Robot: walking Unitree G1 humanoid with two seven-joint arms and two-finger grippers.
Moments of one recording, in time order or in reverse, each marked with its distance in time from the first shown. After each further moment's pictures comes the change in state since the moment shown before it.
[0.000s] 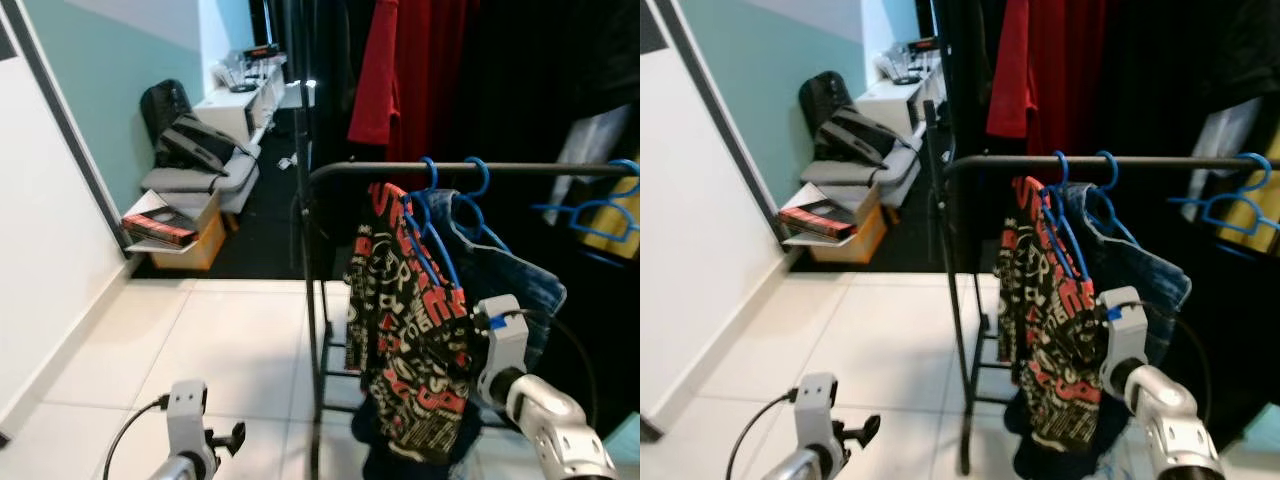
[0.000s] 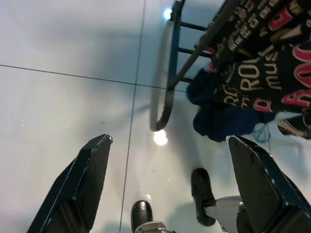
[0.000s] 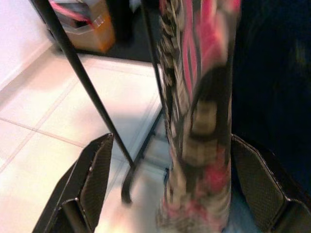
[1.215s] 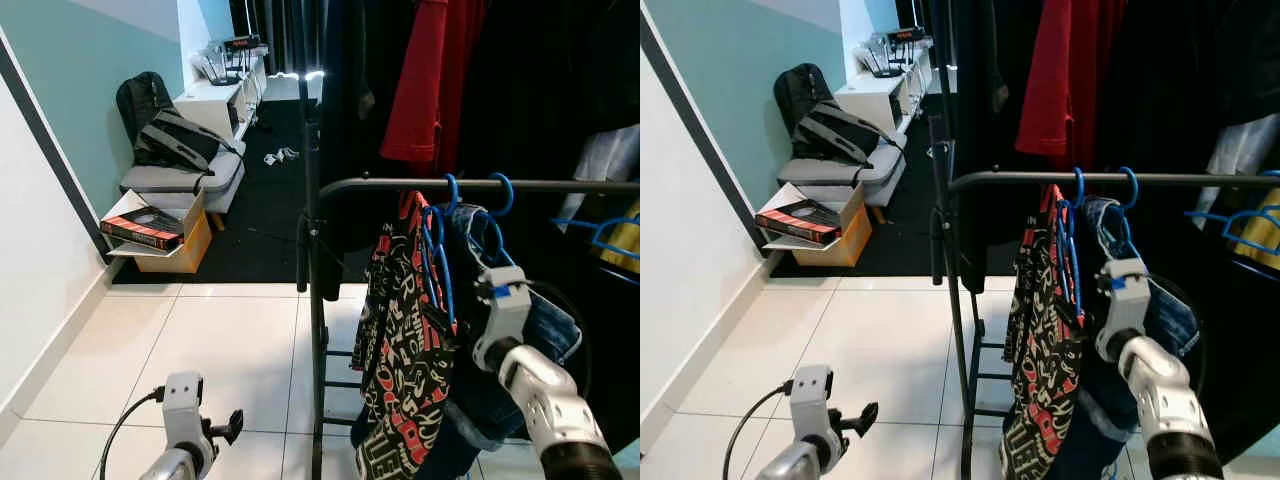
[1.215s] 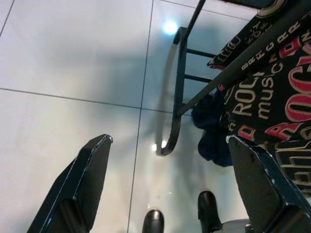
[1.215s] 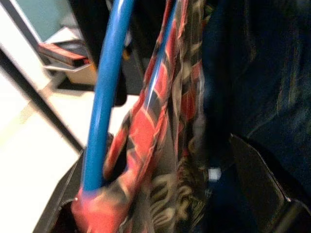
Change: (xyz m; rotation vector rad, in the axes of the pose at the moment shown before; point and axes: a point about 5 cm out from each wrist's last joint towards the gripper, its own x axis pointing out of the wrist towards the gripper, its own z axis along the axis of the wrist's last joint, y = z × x) left arm -0.003 0.007 0.004 -0.011 -0.043 0.002; right arm 0.007 -0.003 0.025 0.070 -0.143 0.003
